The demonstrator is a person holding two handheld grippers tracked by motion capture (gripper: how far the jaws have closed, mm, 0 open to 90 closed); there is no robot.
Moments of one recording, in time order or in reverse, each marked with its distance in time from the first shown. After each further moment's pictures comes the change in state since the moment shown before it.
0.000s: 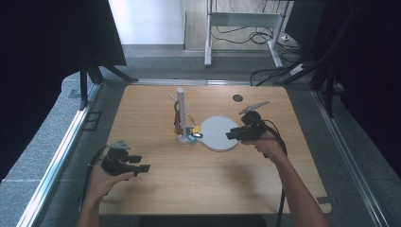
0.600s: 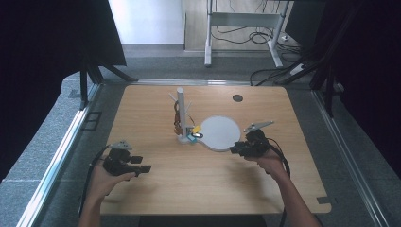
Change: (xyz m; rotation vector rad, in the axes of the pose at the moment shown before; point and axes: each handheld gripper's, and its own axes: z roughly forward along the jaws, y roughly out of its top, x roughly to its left) left arm -0.002 0.000 0.004 0.016 0.001 0.005; right arm -0.001 -0.058 0.018 -0.037 -0.026 0.011
